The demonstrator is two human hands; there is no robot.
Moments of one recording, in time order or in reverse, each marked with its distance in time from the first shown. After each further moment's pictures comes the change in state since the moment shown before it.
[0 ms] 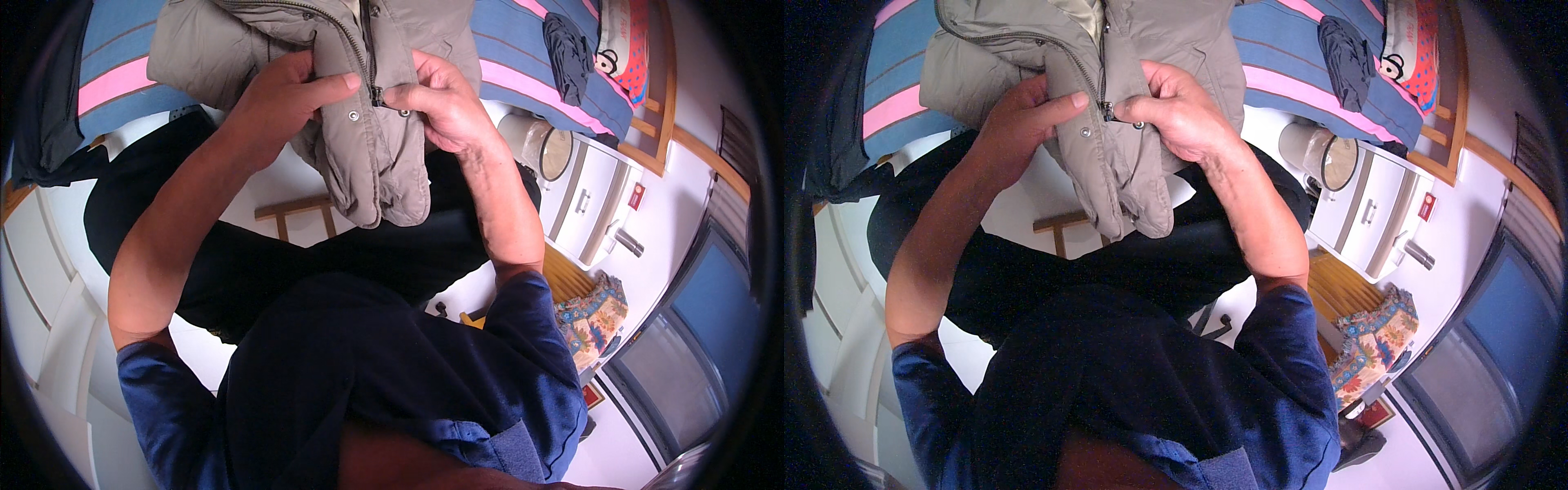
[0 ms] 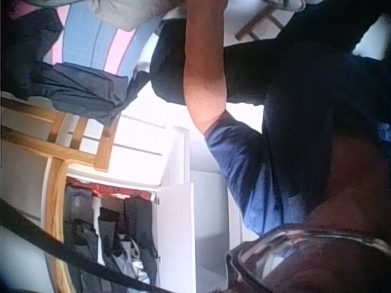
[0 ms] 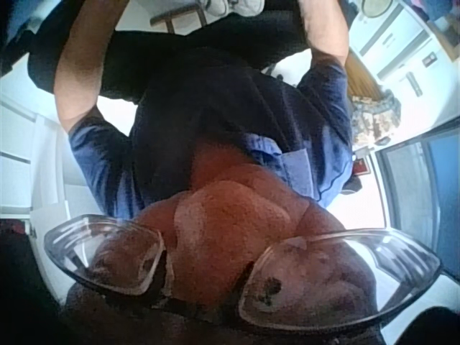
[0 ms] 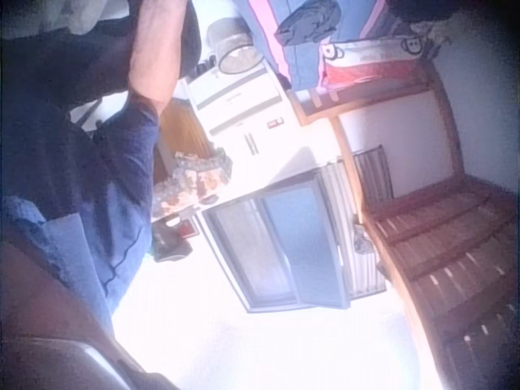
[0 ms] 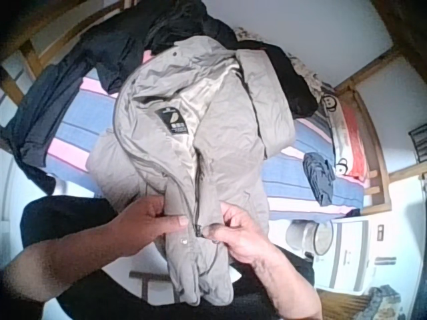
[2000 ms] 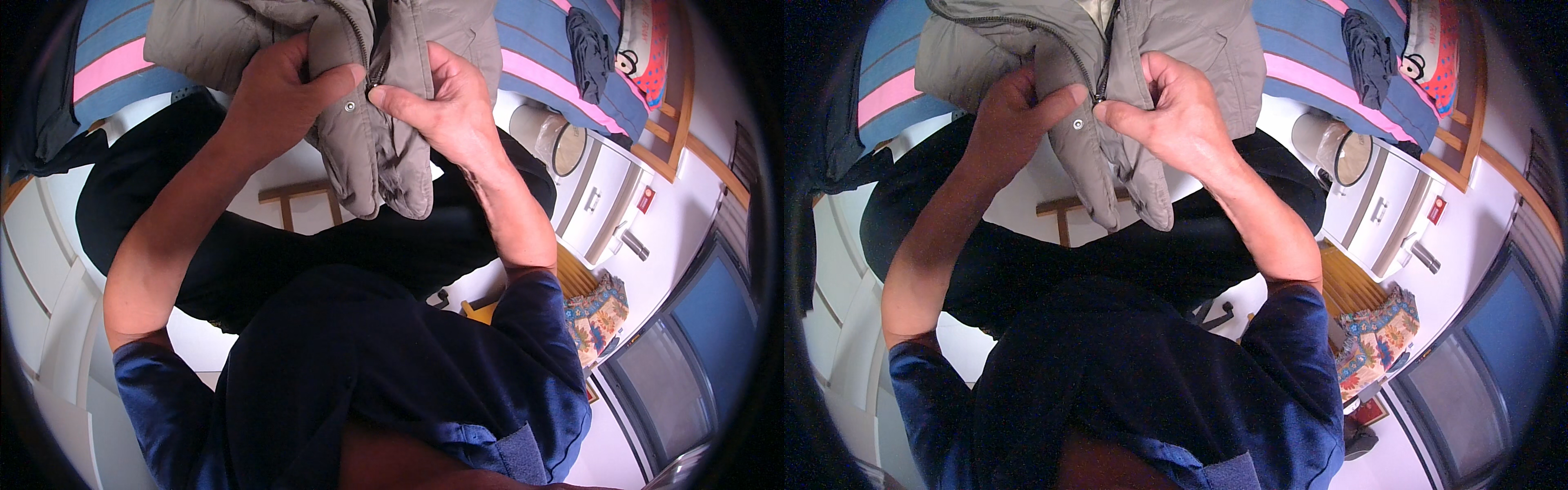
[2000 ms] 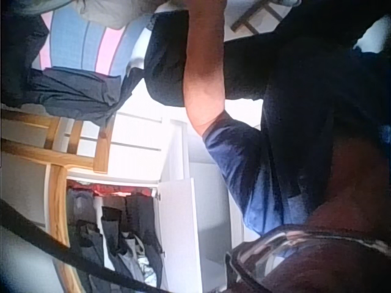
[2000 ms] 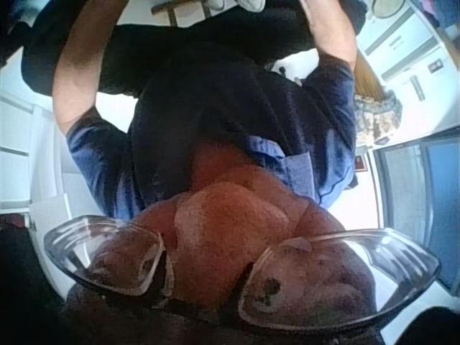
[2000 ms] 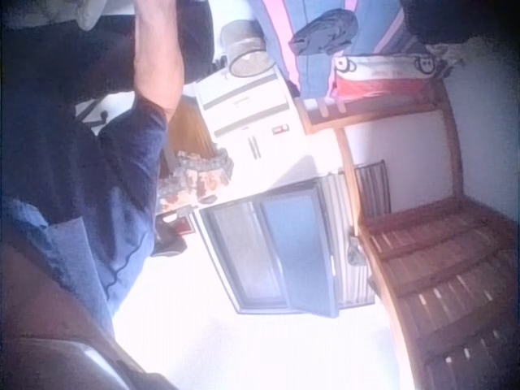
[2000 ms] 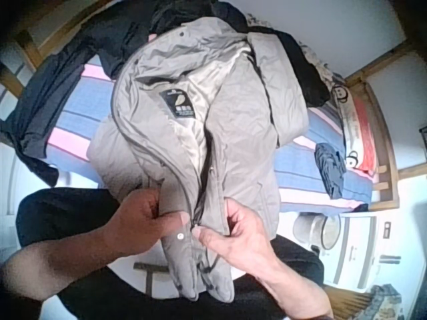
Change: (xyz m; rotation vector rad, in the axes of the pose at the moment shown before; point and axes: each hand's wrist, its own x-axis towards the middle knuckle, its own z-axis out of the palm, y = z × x) left_hand -0.017 0.001 0.005 0.266 0.206 0.141; right_hand -0.006 0.013 0.028 -0.427 0.281 -0.121
